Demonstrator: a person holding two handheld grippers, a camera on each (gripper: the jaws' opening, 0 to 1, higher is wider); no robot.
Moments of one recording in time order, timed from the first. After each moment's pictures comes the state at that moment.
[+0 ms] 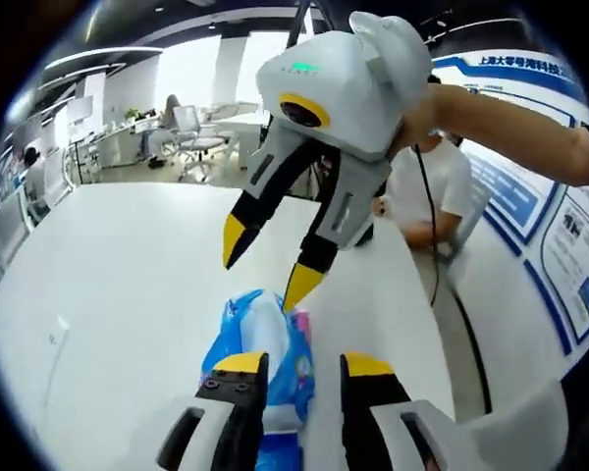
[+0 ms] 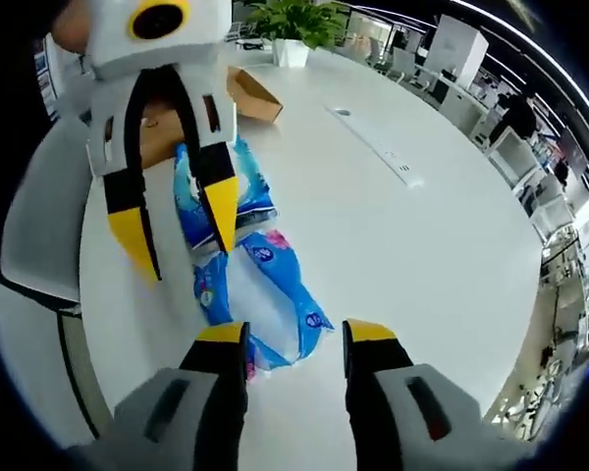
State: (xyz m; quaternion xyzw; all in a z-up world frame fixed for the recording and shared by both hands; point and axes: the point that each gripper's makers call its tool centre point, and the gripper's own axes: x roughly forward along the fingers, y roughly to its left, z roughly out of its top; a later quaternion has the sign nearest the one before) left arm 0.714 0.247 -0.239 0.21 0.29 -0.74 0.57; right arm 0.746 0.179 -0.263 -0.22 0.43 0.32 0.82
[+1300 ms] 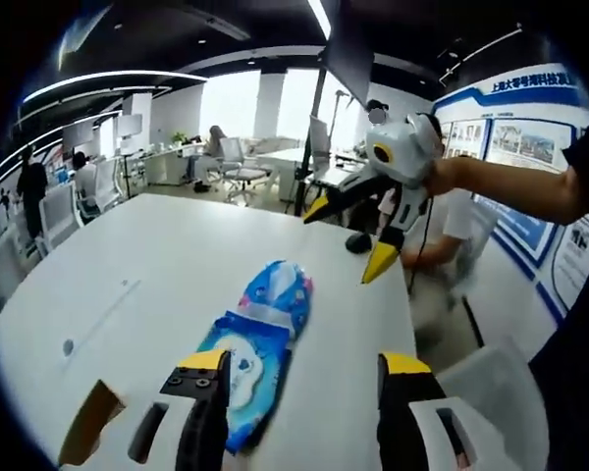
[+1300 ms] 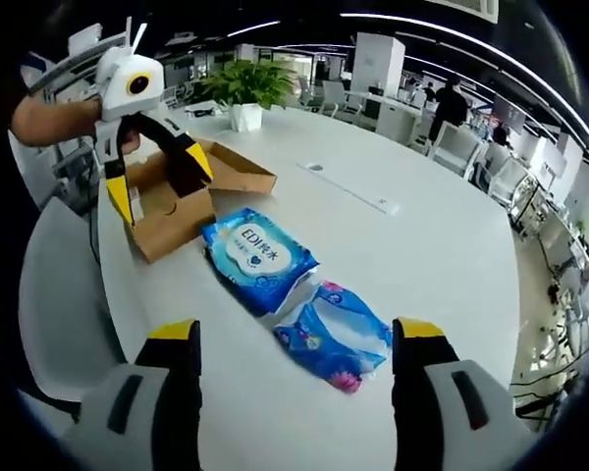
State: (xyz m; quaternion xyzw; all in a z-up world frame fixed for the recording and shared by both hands) left arm 0.723 0.414 -0.187 0.16 0.25 -0.69 0.66; right arm 0.690 0.269 -0.203 -0.12 0.35 0.23 0.90
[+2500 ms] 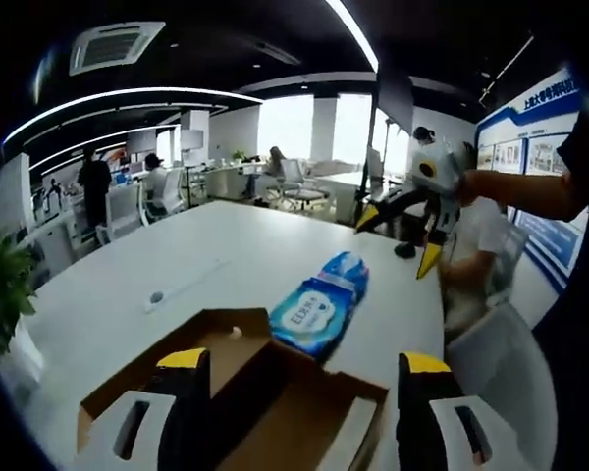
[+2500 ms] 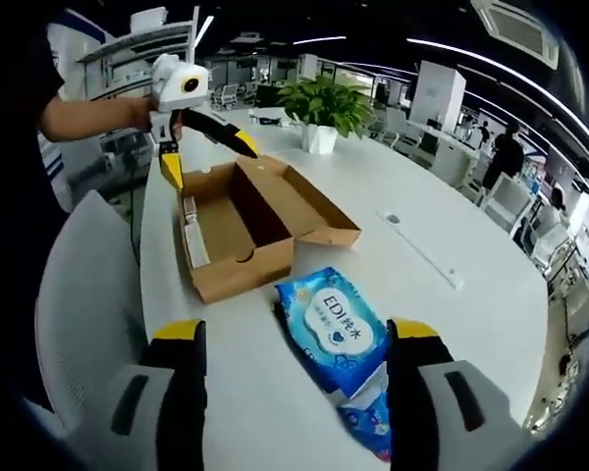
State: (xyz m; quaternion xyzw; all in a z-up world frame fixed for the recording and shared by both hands) left arm 0.770 0.575 -0.163 0.12 0.21 -0.60 0.76; right arm 0.713 0.407 -0.180 -0.18 0.30 0.36 0.86
